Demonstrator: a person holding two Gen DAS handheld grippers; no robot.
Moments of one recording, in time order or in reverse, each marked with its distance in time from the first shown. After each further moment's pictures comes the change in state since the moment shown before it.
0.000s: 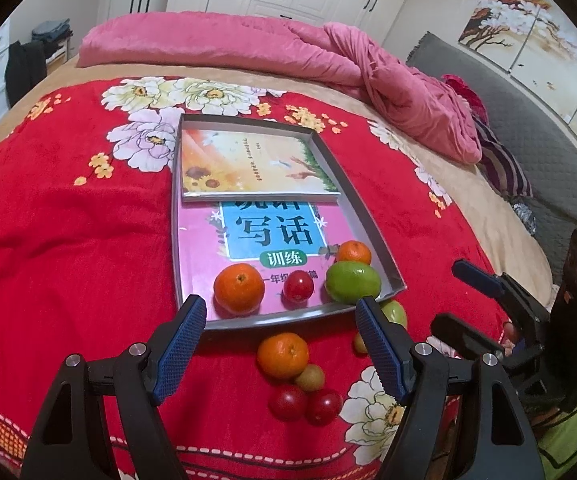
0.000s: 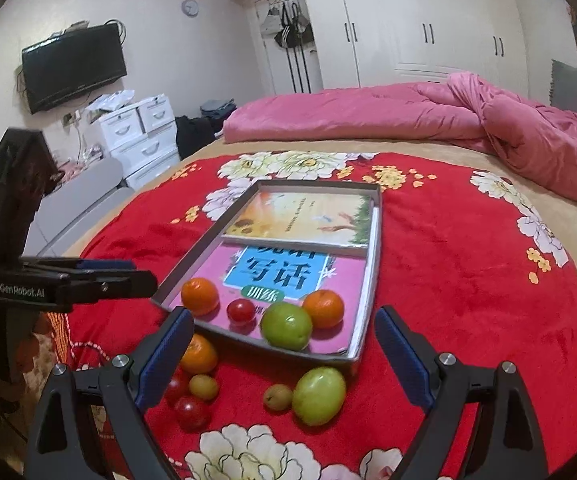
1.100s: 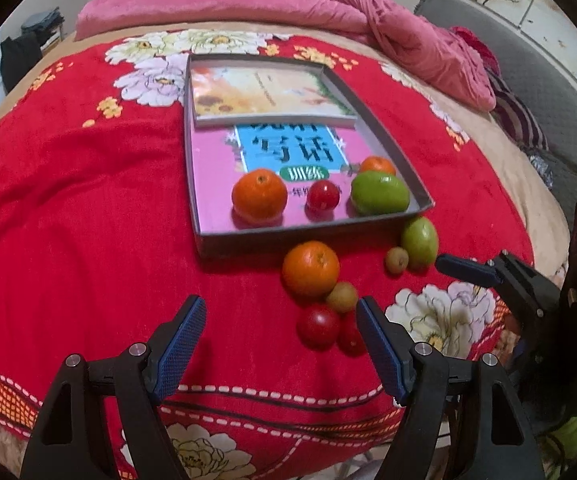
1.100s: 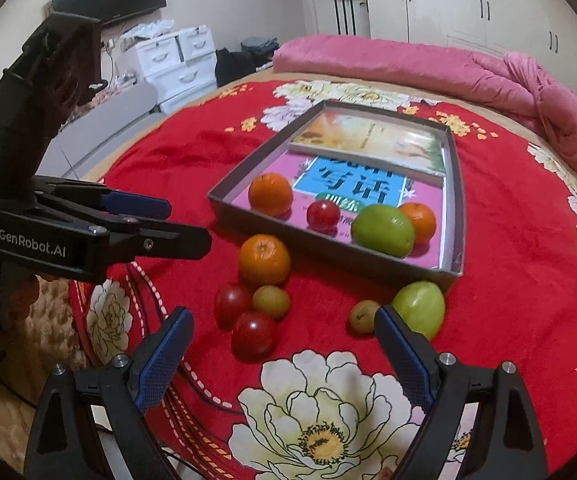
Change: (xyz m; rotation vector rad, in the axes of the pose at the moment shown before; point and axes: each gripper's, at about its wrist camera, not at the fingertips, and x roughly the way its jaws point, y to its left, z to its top) left arm 0.012 0.006 -0.045 0.059 0.169 0.068; right arm 0.028 0.059 -0.050 -0.130 0.224 0.071
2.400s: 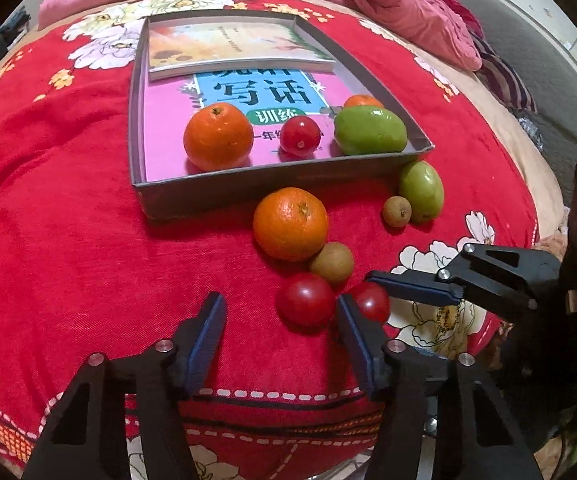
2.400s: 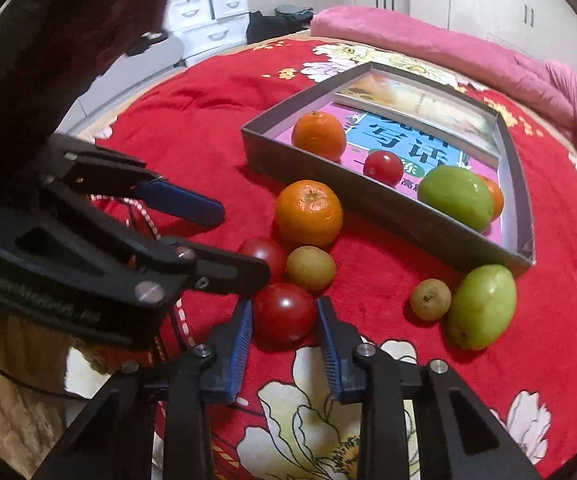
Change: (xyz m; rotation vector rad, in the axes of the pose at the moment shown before) left arm 0.043 -0.010 -0.013 0.075 0.103 -0.055; right arm 0.041 0.027 -0.016 -0.135 0.110 0.032
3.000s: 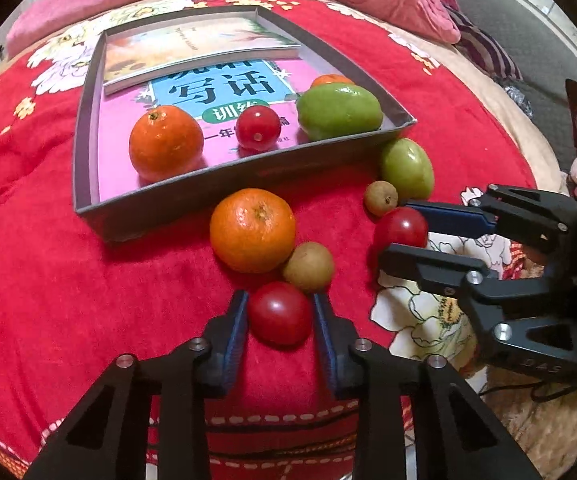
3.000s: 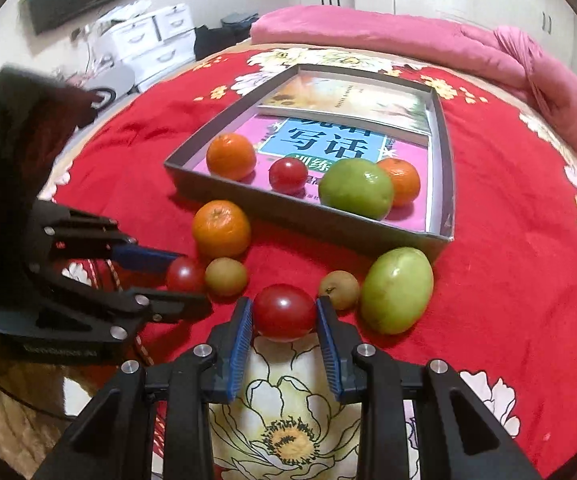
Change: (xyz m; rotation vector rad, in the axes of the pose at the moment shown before) left arm 0.019 -0.019 0.006 0.116 0.013 0.005; right arm -0.022 -0.051 -0.002 0.192 -0.018 -0.056
